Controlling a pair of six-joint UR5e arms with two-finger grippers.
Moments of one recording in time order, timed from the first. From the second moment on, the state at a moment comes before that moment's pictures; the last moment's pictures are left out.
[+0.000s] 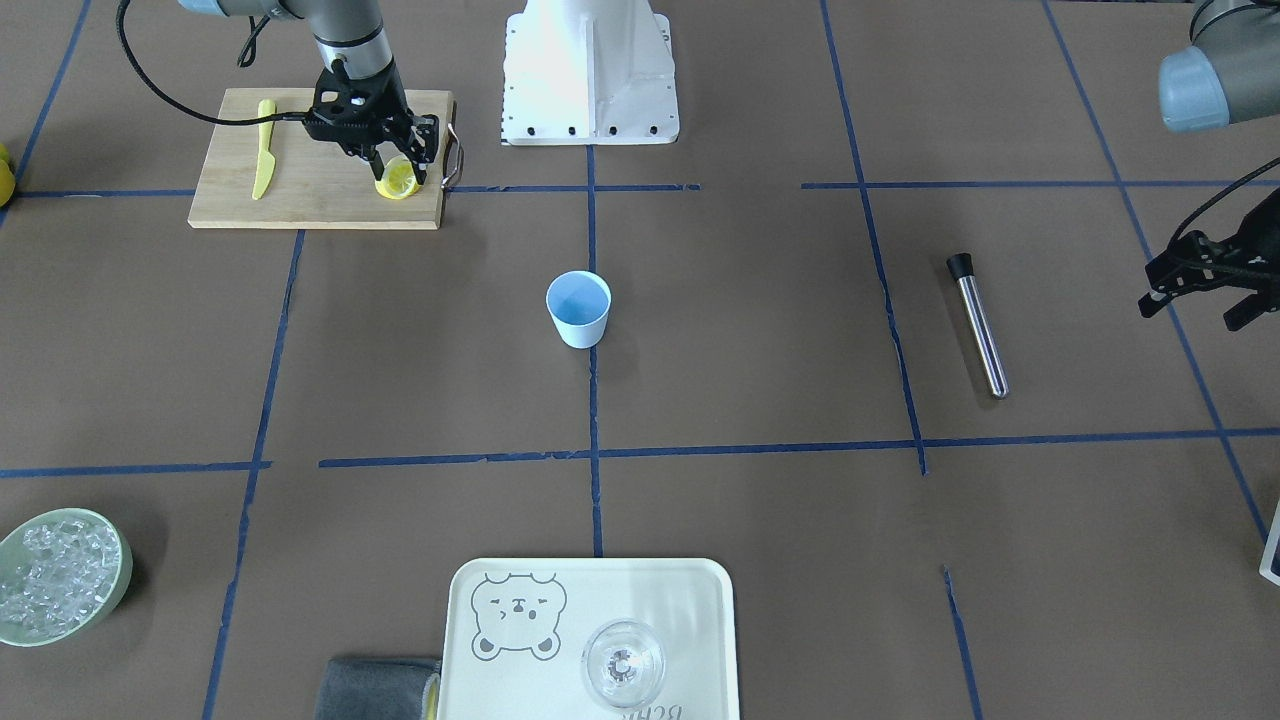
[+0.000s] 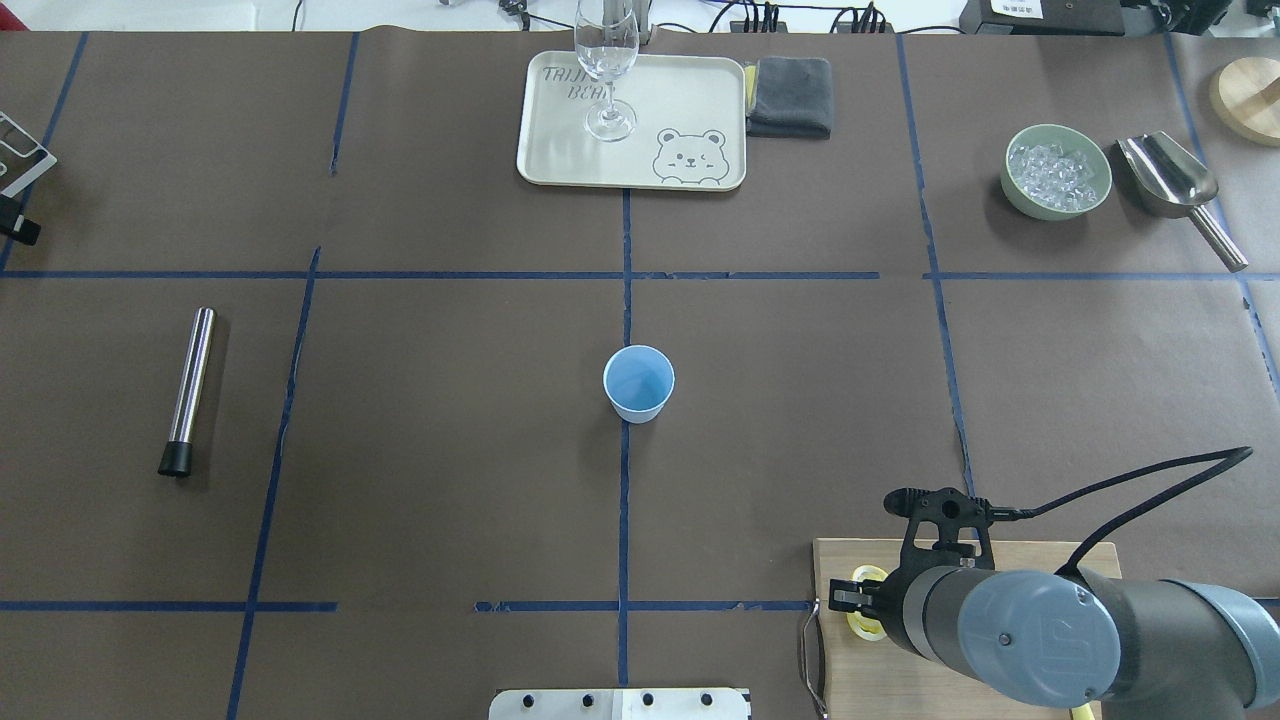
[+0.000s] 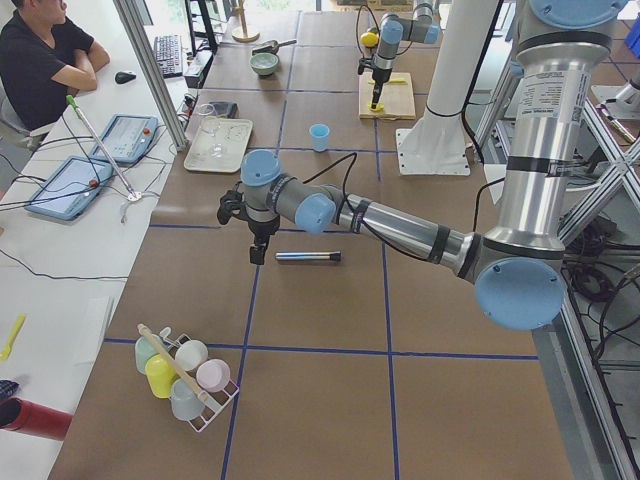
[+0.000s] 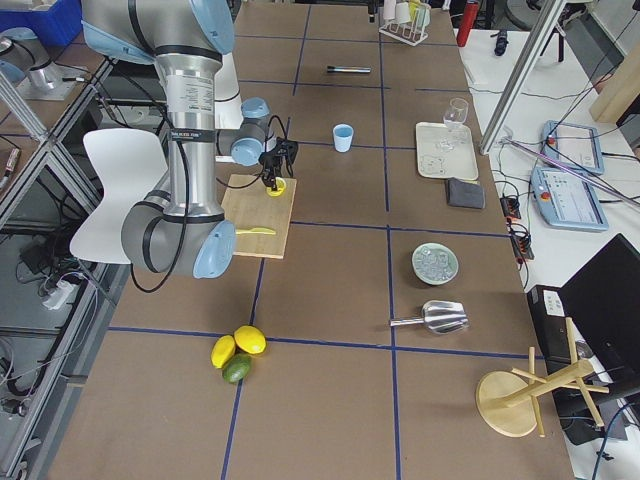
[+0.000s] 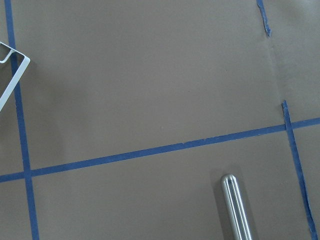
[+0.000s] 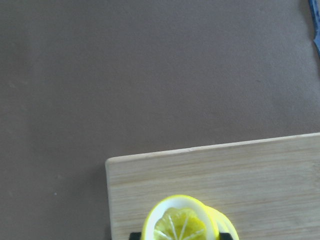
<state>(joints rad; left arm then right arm) -1.27 -1.66 -1.78 -1.75 -2.31 -0.36 0.13 -1.55 2.15 -1.39 1.54 1.63</state>
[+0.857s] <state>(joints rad) -1.27 -1.67 -1.78 -1.75 -2.31 -0.36 0.21 -1.55 2.19 -1.40 1.62 1.63</state>
